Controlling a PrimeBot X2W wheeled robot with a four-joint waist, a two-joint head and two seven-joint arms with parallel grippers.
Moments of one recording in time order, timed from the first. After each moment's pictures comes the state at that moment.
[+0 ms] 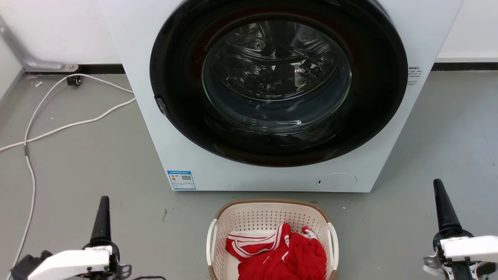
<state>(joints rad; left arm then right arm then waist) -0.03 0.05 0.19 0.20 -1.34 -0.10 -0.01 -0.02 -0.05 -0.16 0.17 1.17 0.13 -0.01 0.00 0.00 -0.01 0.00</state>
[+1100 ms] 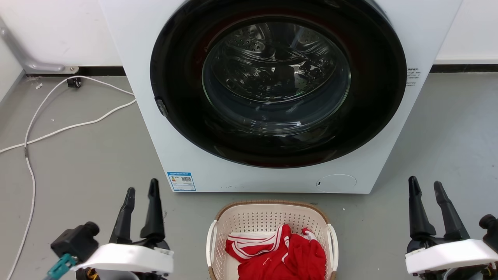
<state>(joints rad) 0.04 0.05 -0.02 -0.04 -0.66 -0.05 -0.12 0.05 -0.05 -0.06 -0.01 0.48 0.13 -0.12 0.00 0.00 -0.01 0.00</state>
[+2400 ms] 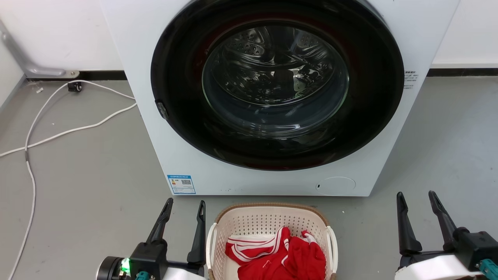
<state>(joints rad) 0.07 0.15 -0.30 -0.03 -0.20 0.13 -0.22 0.09 -0.05 -0.05 0.03 0.11 0.13 -0.22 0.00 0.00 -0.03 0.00</state>
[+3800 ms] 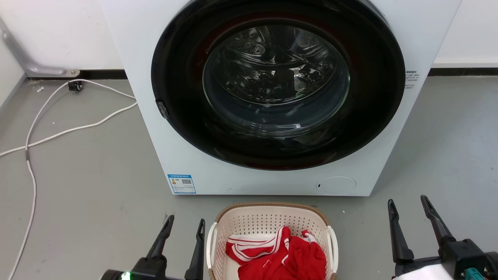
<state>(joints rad) 0.13 0.05 -0.16 0.04 -0.06 -0.05 -0.26 0.11 -0.05 -0.02 0.03 -0.03 0.13 -0.26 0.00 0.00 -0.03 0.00</state>
